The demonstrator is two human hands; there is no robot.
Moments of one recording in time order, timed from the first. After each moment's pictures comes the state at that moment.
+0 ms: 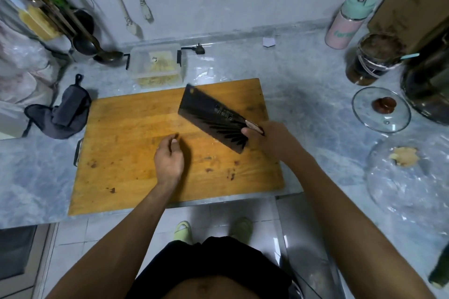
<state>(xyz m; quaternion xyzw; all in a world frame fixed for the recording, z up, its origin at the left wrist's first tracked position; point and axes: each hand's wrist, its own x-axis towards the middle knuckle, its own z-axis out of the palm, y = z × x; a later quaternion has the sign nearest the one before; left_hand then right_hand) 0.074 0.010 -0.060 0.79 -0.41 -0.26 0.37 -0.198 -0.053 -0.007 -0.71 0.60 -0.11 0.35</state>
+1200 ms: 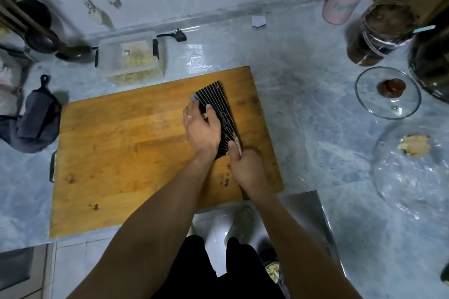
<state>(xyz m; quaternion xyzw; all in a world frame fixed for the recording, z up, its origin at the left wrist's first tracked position) -0.032 -0.089 -0.083 0.78 -0.46 -0.23 0.37 -0.136 -0.009 -0.061 -0.46 0.71 -0.22 0.49</state>
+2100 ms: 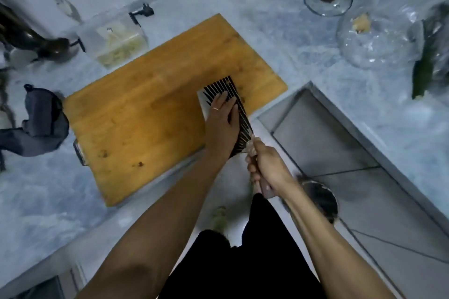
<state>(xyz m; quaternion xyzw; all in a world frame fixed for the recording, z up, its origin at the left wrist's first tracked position) 0.046 0.093 -0.060 0.51 -0.75 -0.27 0.33 -0.029 0.209 -0.012 -0.14 0.69 -0.41 0.58</state>
